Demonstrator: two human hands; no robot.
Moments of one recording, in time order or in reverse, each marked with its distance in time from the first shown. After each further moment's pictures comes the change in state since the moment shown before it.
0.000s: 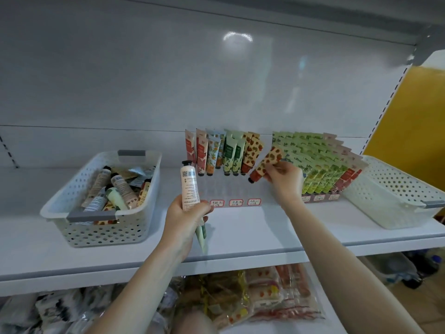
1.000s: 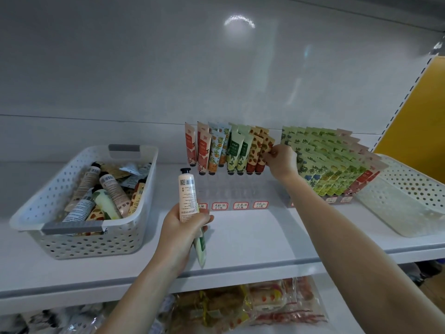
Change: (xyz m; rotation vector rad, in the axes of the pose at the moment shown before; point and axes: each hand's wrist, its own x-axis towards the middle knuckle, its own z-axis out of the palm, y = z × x) left_hand 0.023 -0.018 -0.011 -0.033 -0.038 -0.071; right_hand 0.081 0.015 0.041 -0.436 -0.137 -0.109
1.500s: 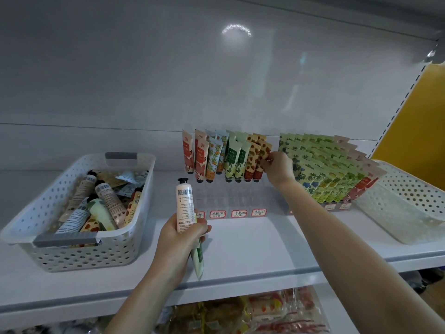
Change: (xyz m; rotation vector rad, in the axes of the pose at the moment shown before) left_hand 0.004 -0.005 -0.002 -0.017 -0.003 -0.021; right_hand 0.005 -0.002 0.001 -0.088 -0.055 0.023
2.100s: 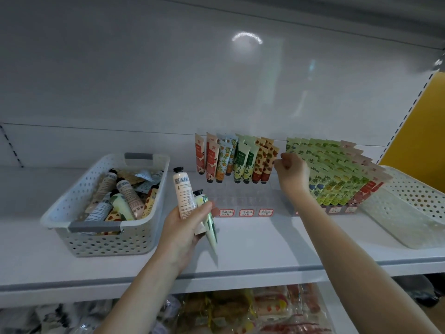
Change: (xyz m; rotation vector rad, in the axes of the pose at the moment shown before) left_hand -0.018 0.030 0.003 -0.160 -0.044 0.061; right_hand -0.050 -0.013 -0.021 0.259 0.176 -0.059
